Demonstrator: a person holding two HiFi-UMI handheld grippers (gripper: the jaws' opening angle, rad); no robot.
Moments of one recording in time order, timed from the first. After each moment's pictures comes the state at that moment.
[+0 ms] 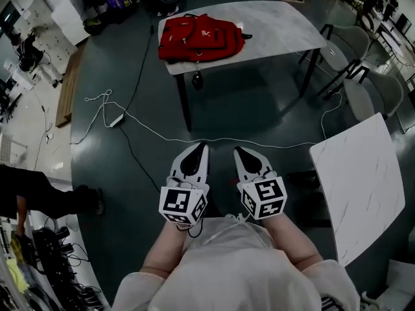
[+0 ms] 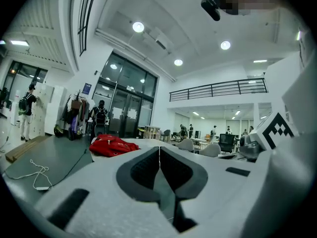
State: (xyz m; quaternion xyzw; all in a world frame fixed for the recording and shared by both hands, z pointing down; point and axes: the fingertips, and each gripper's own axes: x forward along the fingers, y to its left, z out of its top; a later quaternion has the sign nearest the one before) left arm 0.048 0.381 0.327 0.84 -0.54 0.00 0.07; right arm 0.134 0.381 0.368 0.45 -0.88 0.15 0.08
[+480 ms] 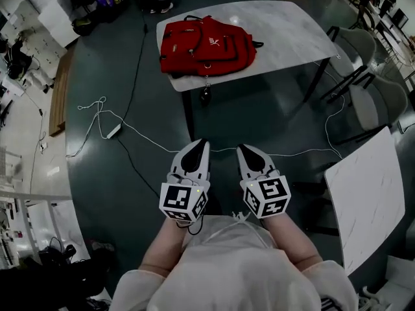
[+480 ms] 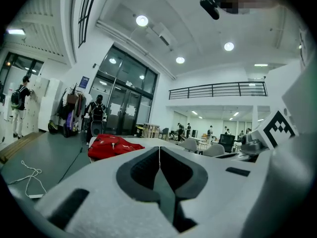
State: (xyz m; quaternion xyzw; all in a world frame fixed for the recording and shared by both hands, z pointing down) left arm -0.033 0.231 0.338 0.85 -0.52 0.00 0.09; right arm 0.060 0.238 0.373 0.48 -0.86 0.17 0.08
